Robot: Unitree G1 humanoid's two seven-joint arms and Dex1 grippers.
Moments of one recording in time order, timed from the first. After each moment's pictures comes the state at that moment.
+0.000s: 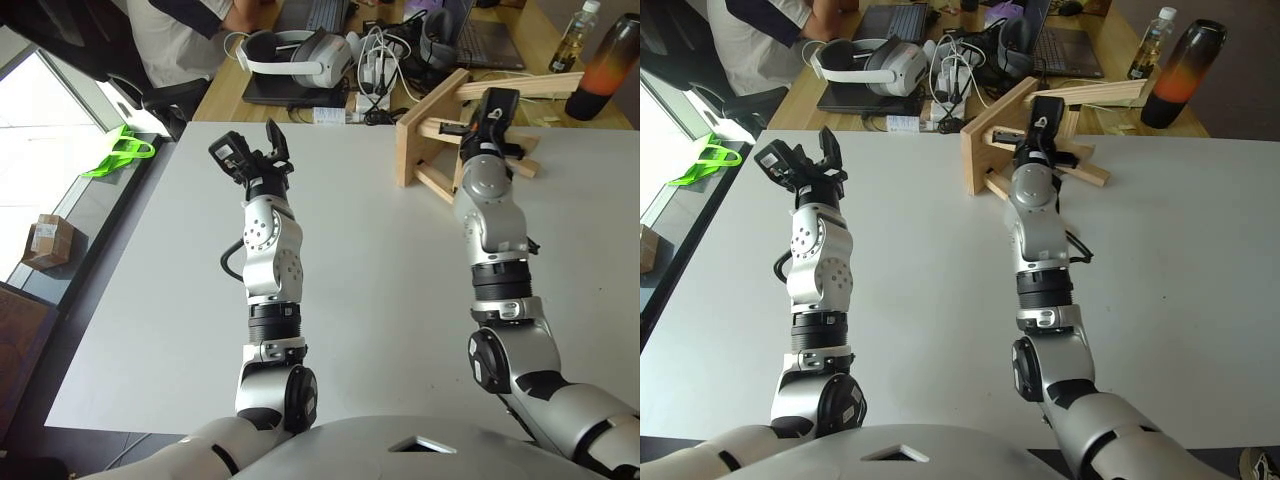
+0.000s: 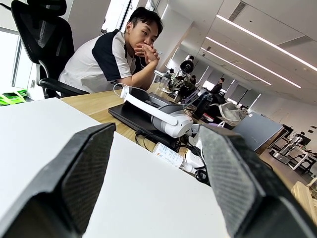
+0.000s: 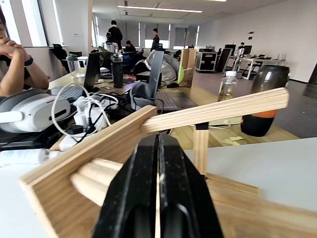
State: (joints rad) left arm -0.44 -0.13 0.23 0.12 -0.24 0.05 0.19; right arm -0.66 -0.04 -0.12 0.25 -0.04 0.37 -0.30
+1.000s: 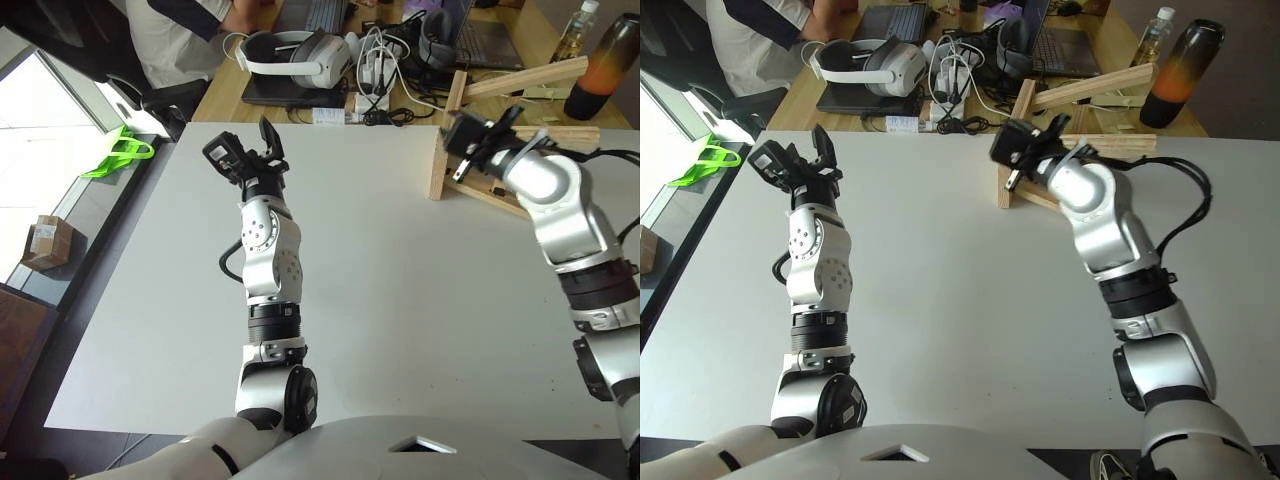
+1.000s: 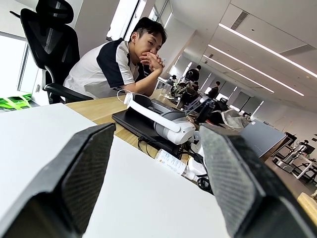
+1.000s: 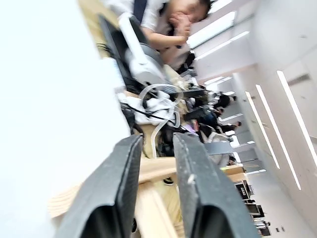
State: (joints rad) left arm -0.44 -0.13 0.23 0.14 -0.24 0.00 0.21; right arm -0.63 -0.53 0.38 0.05 -0.42 0.21 0.52
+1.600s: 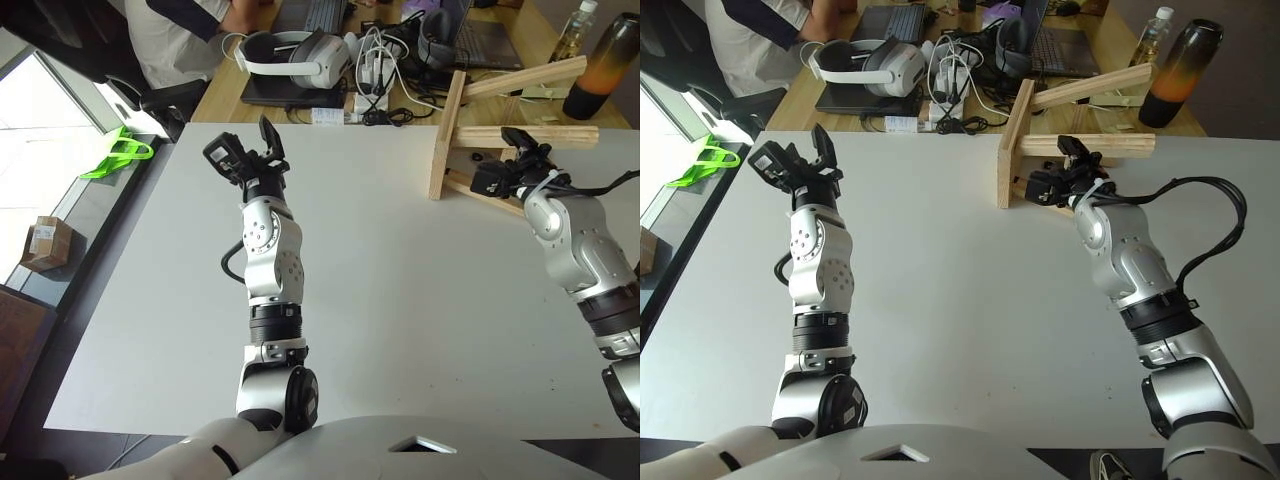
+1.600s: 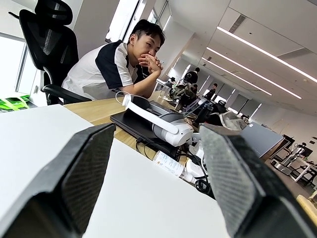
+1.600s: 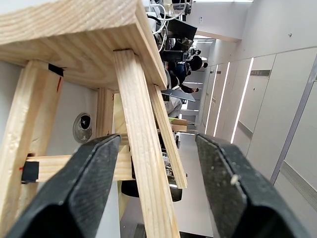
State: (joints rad) left arm -0.43 -0.13 0.23 0.13 -0.24 -0.02 0.21; right arm -0.49 -0.71 0.38 0.15 -0.80 0.18 0.28
